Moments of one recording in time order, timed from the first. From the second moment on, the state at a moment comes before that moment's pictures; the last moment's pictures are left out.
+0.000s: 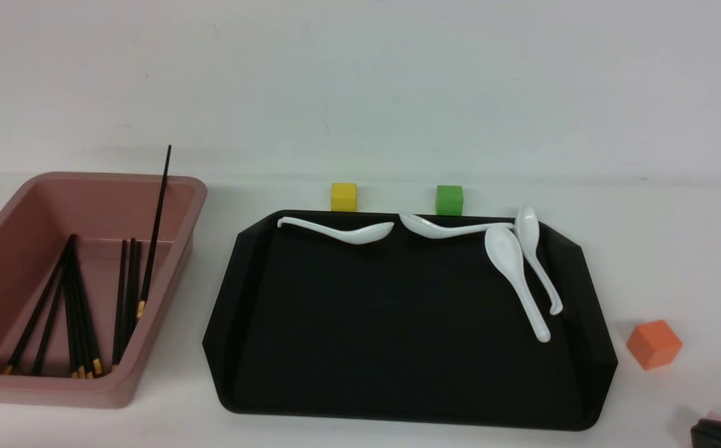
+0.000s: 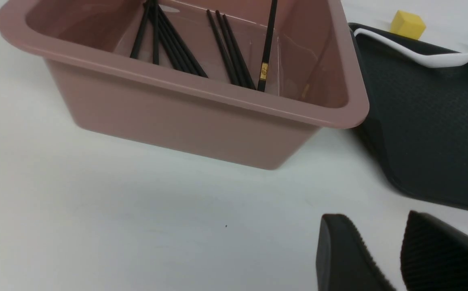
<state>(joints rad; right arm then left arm) 0.66 0.44 -0.35 -0.17 0.46 0.27 -0.01 -0.01 0.03 -0.16 0.39 -0.13</state>
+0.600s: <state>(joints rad) 0.27 0.08 -0.07 -0.04 0.31 0.12 -0.01 -0.01 0.03 -0.16 0.39 -0.13</state>
